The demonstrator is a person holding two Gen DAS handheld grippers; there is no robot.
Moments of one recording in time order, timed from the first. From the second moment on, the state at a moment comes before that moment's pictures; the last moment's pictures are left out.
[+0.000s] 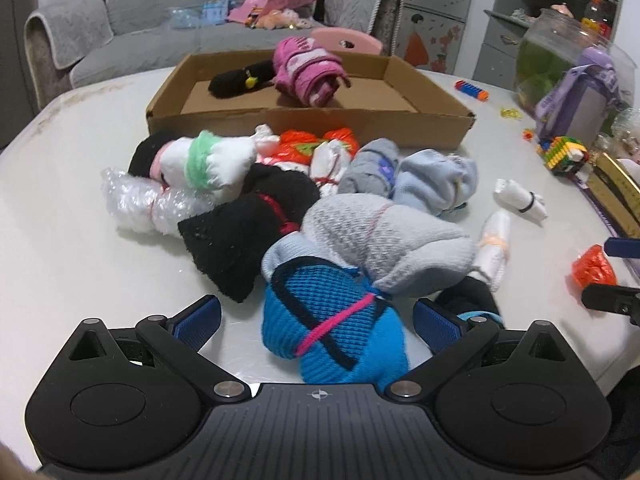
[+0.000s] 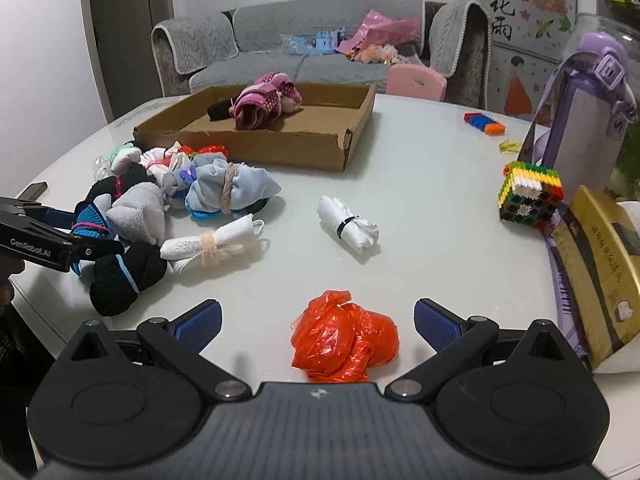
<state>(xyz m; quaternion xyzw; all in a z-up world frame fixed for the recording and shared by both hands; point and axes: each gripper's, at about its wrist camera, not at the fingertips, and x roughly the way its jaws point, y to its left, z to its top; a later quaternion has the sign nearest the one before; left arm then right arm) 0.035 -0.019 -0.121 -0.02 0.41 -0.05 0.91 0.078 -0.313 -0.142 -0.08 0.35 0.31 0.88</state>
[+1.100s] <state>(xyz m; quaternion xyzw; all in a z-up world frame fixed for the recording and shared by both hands) 0.010 -0.014 -0.112 0.02 0.39 -0.03 0.92 0.078 -0.314 -0.144 -0.09 0.38 0.30 0.87</state>
